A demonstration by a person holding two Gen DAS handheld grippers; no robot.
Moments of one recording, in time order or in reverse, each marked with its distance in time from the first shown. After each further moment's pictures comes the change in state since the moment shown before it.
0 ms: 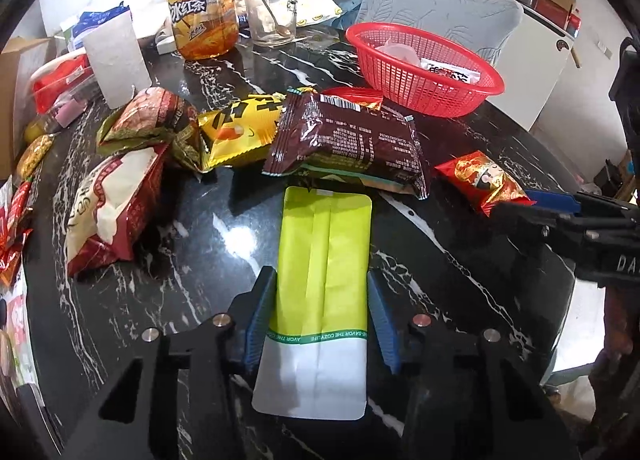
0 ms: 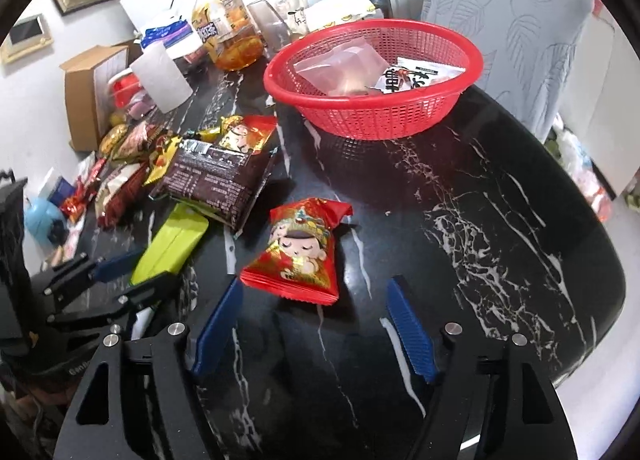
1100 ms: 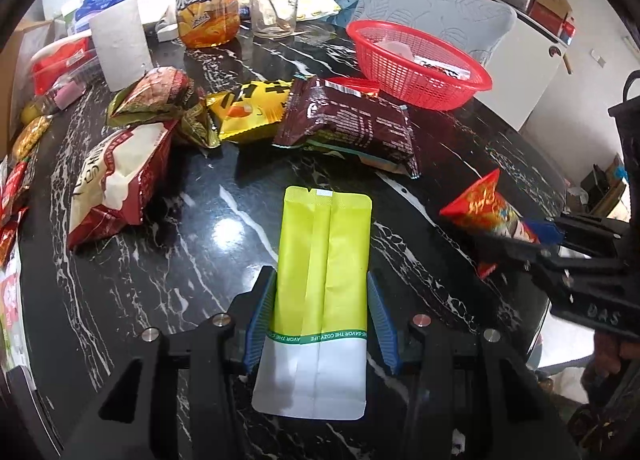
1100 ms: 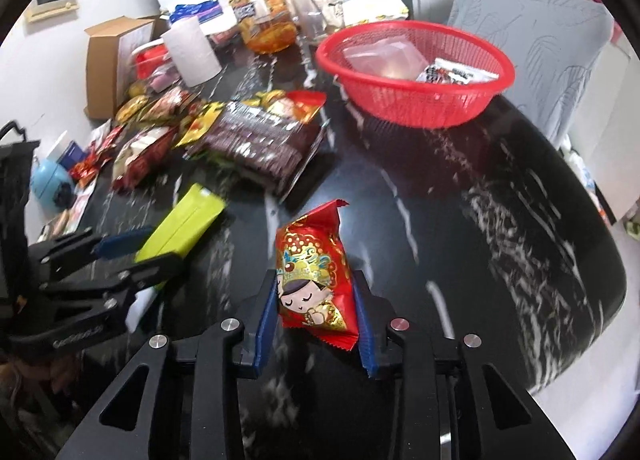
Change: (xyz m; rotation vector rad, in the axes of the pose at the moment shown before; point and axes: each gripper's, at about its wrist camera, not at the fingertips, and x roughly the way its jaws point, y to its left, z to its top) left arm -0.013 0.009 -0.015 -0.008 0.014 -0.045; right arm -0.005 0.032 -0.022 -0.105 0.019 -0.005
